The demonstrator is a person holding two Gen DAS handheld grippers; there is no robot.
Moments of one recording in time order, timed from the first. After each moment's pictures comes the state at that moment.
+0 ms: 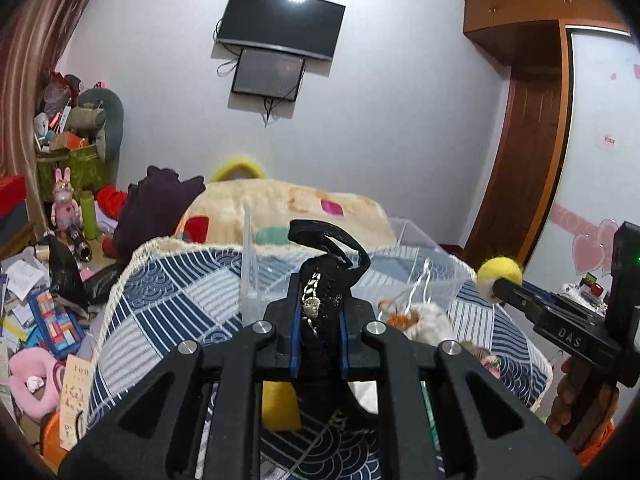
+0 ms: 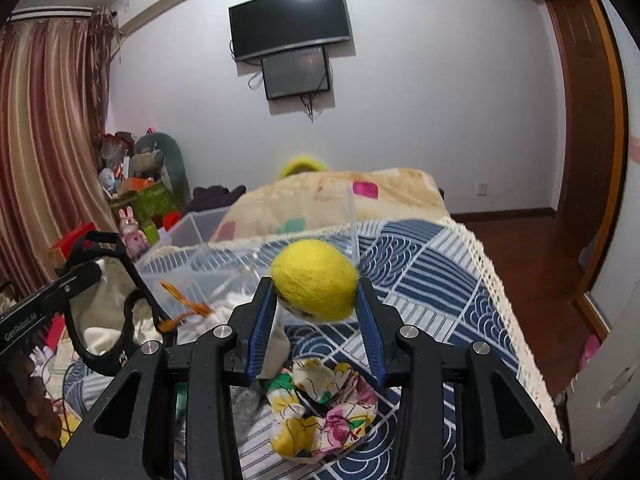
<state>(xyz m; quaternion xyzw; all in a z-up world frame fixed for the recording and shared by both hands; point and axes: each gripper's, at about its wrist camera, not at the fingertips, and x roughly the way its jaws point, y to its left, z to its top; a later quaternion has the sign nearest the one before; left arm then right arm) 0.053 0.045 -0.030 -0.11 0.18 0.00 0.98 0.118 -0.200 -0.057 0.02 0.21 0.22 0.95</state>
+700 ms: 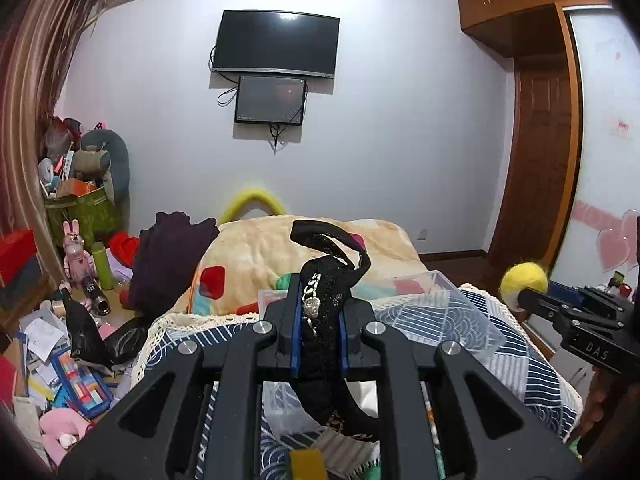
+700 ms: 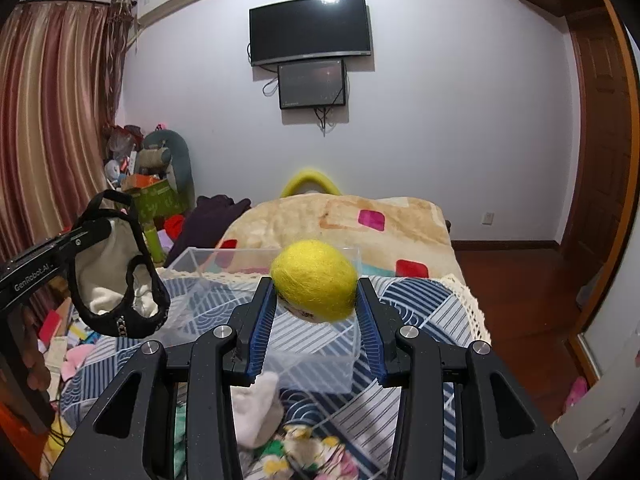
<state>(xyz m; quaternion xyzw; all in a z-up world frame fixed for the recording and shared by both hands) 0.117 0.054 0.013 -0.05 0.16 0.04 0.99 0.162 -0.180 -0.025 -0.03 0.20 0.23 0.95</state>
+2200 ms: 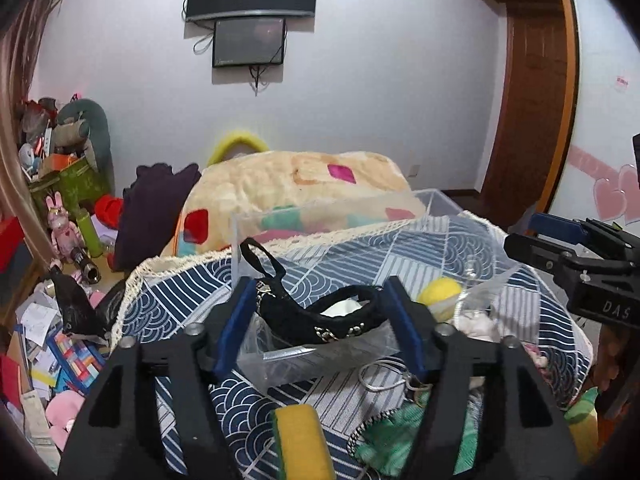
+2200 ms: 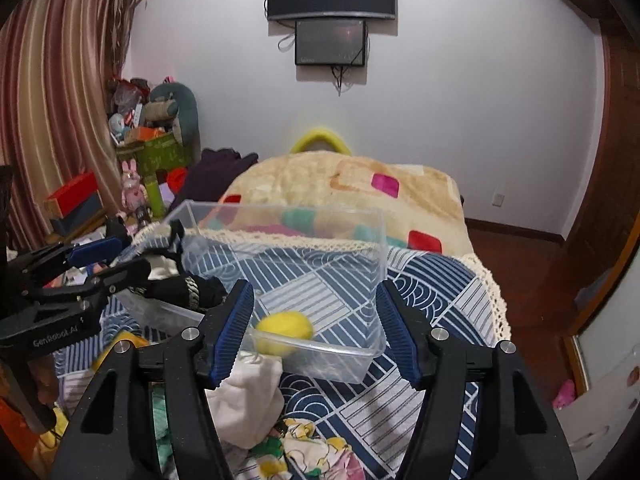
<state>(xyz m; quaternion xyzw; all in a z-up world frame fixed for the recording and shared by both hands) 0.127 0.039 -0.025 -0.03 0.26 0.01 0.96 0.173 -0.165 -0.033 -0.08 0.26 0.25 0.93</state>
